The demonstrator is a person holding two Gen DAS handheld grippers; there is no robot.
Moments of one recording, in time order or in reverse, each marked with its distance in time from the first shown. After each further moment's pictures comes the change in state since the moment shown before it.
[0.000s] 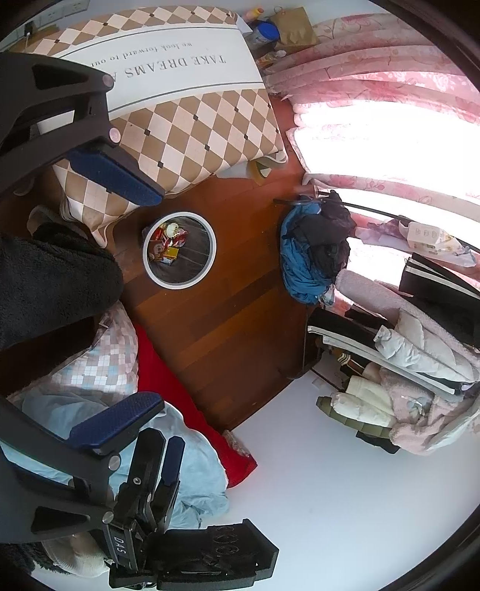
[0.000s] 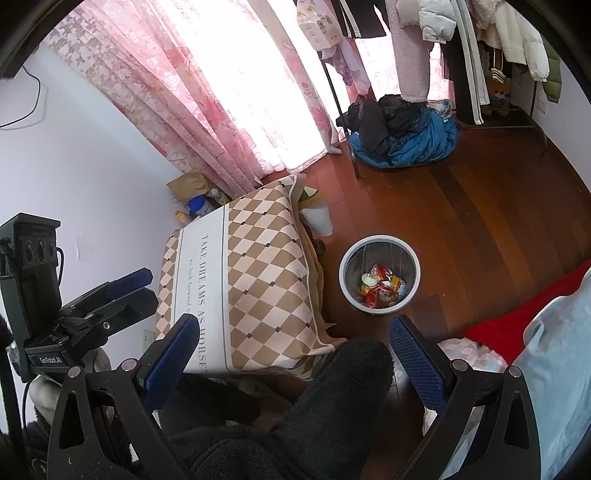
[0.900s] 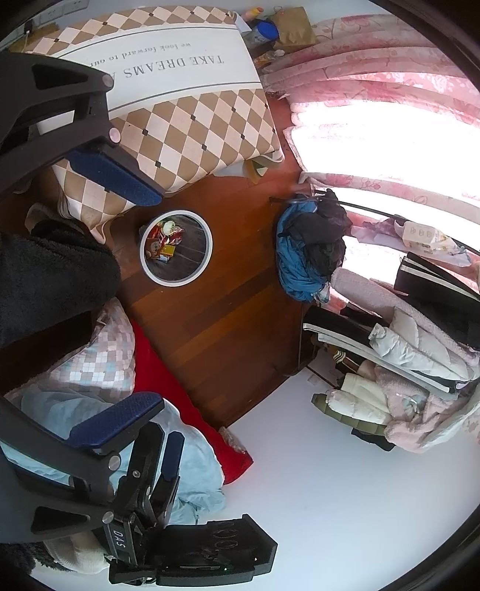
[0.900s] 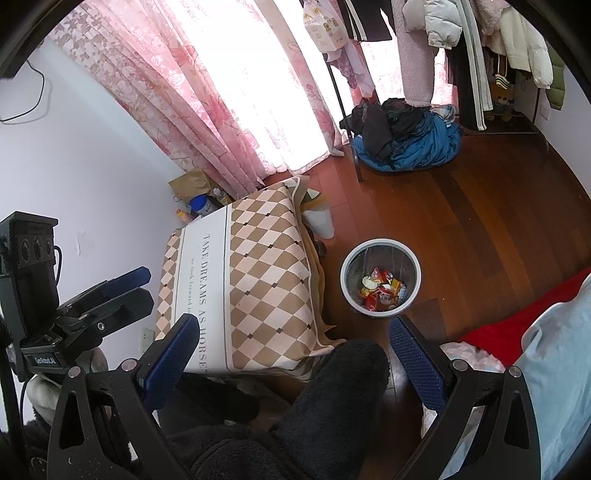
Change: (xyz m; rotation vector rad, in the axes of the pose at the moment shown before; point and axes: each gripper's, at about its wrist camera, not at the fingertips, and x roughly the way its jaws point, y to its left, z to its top) left arm -0.012 -0.001 0.004 -0.004 -0.018 -0.010; right arm 0.000 0.005 0.005 -0.019 0.000 -0.002
